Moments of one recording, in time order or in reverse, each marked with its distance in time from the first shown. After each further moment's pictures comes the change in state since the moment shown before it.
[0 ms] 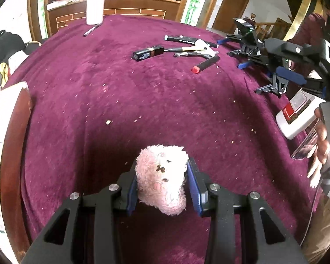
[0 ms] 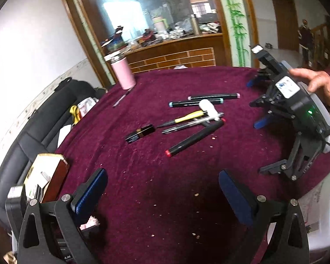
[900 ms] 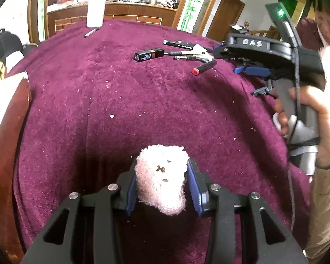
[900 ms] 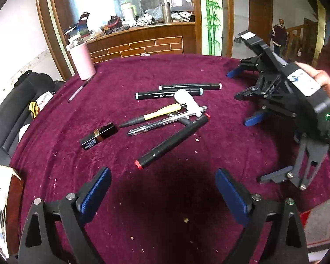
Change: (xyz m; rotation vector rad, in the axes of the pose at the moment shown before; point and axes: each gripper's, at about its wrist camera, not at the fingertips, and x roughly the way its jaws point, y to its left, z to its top) left arm 0.002 0.015 -0.013 -0.008 -0.071 -0.067; right arm 0.083 0.007 0.015 0.030 0.070 -0.266
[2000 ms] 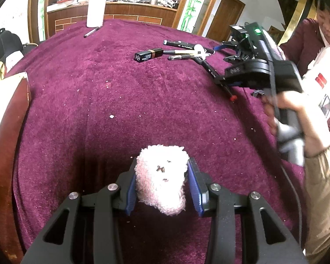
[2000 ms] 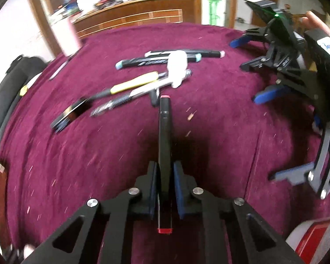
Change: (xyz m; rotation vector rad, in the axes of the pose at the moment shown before) left arm 0.000 -0.005 -0.002 0.017 0.003 0.020; right arm 0.045 -0.014 -0.015 -0.027 0.170 0.002
